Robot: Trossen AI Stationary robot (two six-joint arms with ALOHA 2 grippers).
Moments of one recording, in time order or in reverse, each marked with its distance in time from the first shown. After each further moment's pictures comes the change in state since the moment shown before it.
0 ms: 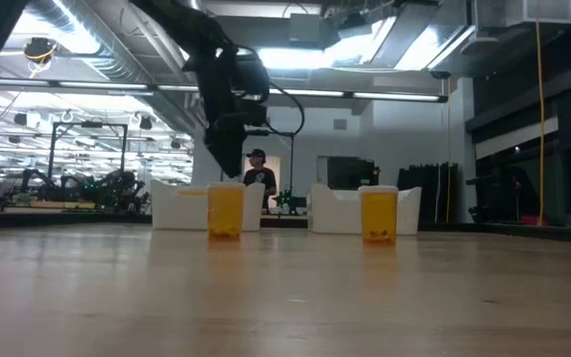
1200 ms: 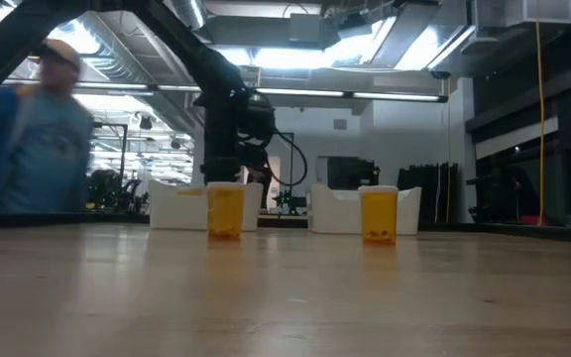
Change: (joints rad) left arm 0.010 0.192 0.011 -0.041 -0.014 0.146; right arm 0.000 0.000 0.000 0.000 0.001 -0.013
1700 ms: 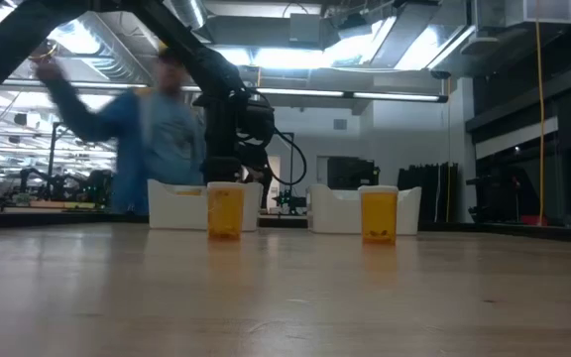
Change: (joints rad) left arm 0.013 0.001 0.011 -0.013 -0.003 -0.005; right arm 0.000 0.000 0.000 0.000 0.016 0.020
